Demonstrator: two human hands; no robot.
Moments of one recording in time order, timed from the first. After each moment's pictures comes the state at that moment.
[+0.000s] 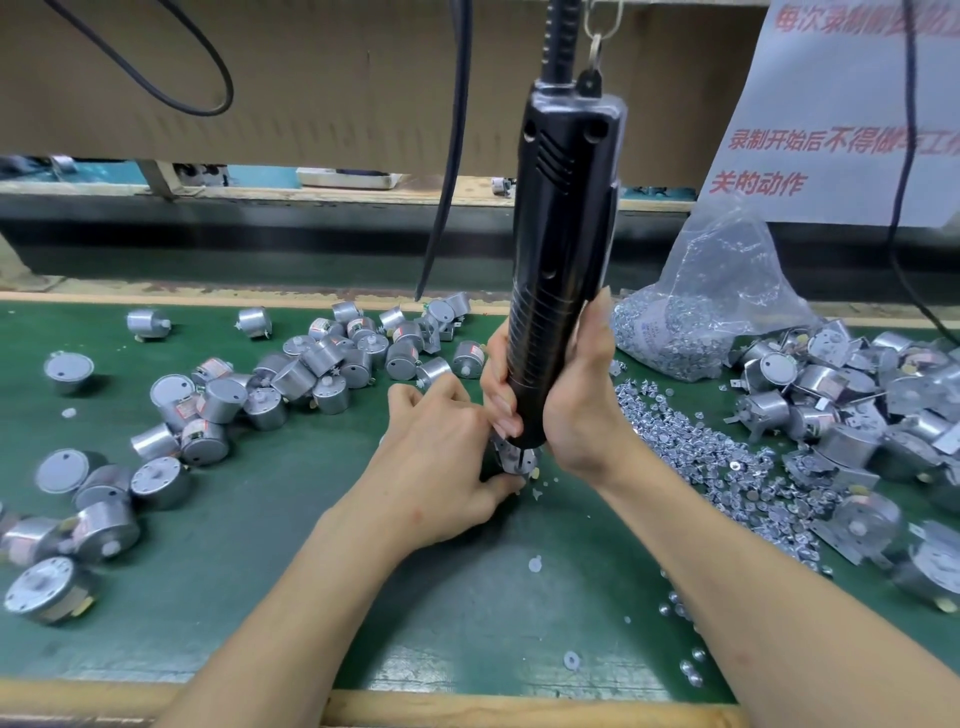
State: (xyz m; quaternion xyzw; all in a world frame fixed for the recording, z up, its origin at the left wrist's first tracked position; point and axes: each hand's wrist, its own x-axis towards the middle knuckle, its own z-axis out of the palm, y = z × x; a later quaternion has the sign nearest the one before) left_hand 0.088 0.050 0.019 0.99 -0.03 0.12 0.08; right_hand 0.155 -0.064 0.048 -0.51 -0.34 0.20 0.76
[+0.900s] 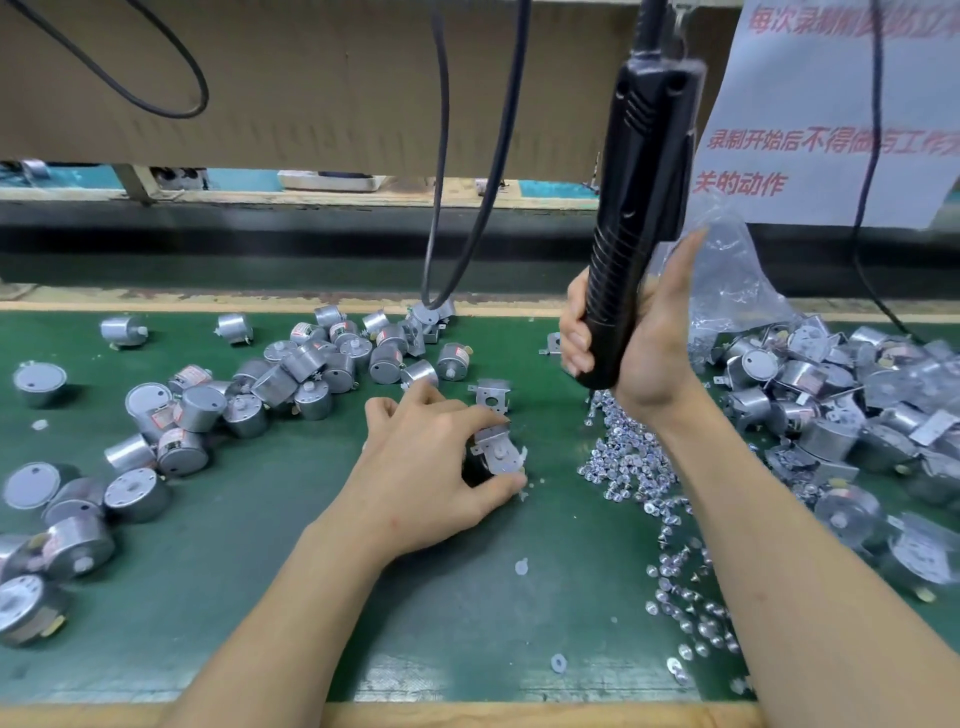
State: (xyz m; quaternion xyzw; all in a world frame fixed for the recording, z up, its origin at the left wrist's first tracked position) left_hand 0.089 0.050 0.007 0.98 -0.02 0.16 0.15; right_hand 0.211 -0.112 0.057 -0.54 -0.31 0.13 0.77
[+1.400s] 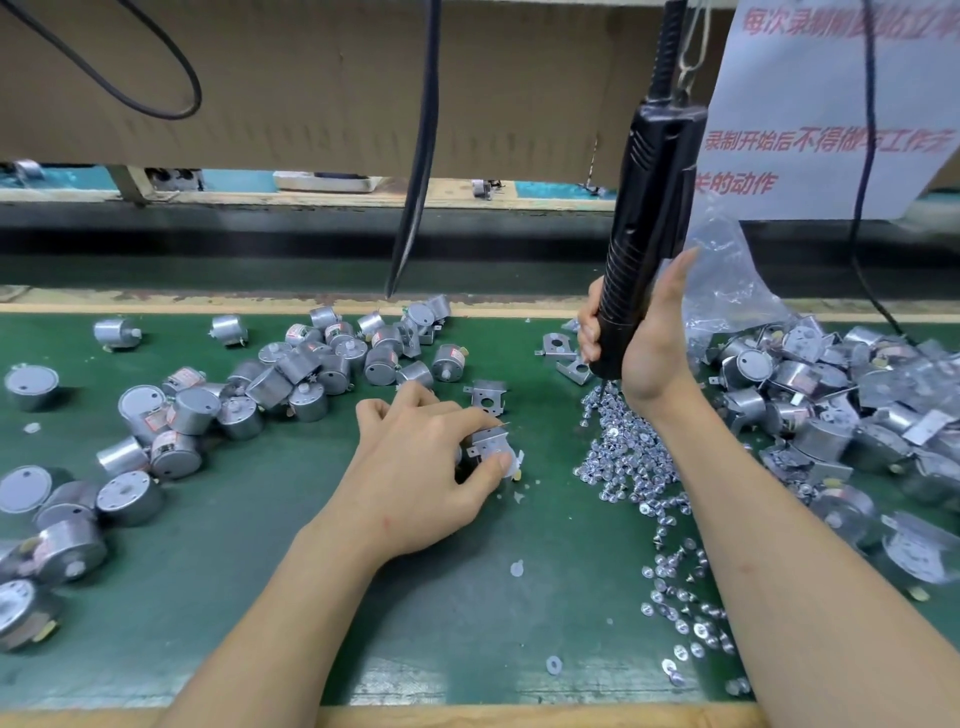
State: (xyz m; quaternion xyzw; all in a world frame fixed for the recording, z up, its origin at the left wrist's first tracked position) left_hand 0.088 0.050 0.007 0.98 0.00 0.15 0.16; right_hand 0.233 -0.120 0.043 -0.59 -0.25 0.03 0.77
